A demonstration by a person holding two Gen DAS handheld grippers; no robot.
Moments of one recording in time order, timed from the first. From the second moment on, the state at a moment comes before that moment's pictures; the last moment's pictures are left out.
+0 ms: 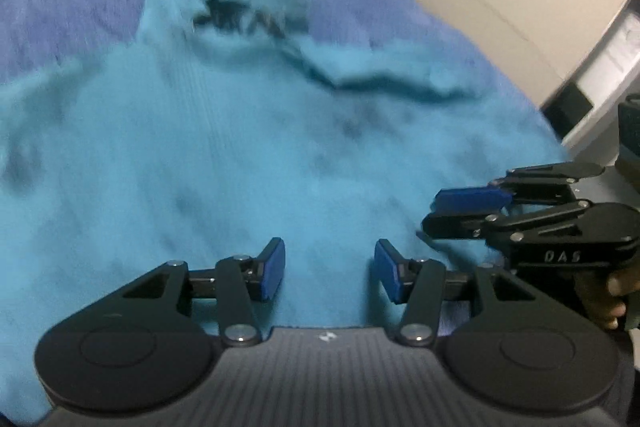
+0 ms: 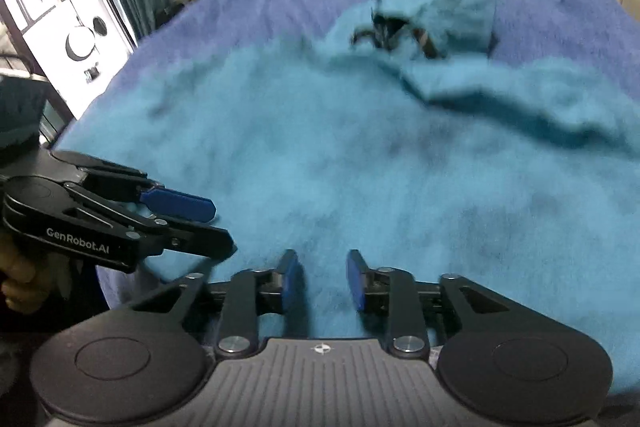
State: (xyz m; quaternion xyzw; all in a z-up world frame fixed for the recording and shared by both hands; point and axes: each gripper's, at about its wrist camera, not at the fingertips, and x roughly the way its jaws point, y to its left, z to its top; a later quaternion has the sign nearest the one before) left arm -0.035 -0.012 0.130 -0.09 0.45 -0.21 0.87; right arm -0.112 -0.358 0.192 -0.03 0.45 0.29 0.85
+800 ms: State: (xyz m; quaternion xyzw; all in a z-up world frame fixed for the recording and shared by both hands) left arm 0.180 0.025 0.057 -0.08 0.49 -0.11 0.86; right arm 0.133 -0.336 0.093 -0.01 0.47 0.20 0.86
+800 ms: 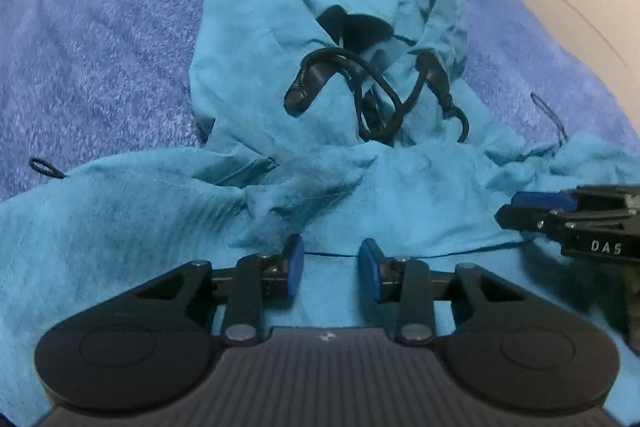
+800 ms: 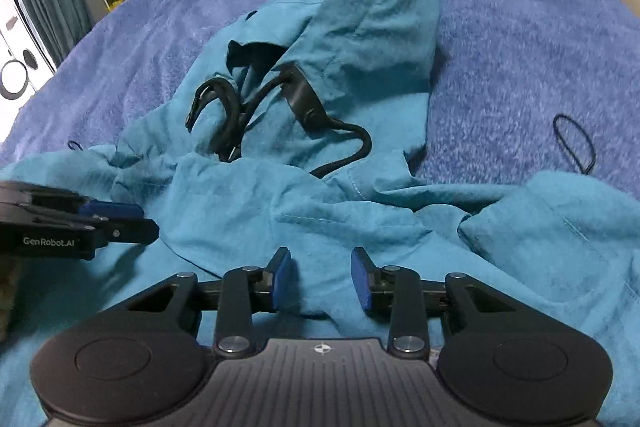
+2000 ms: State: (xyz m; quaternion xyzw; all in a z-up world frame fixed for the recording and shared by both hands) left arm 0.401 0.126 0.030 -0.20 0.44 -0.07 0.87; right arm 0.398 -0.378 0.045 0.29 0.43 0.23 0.82
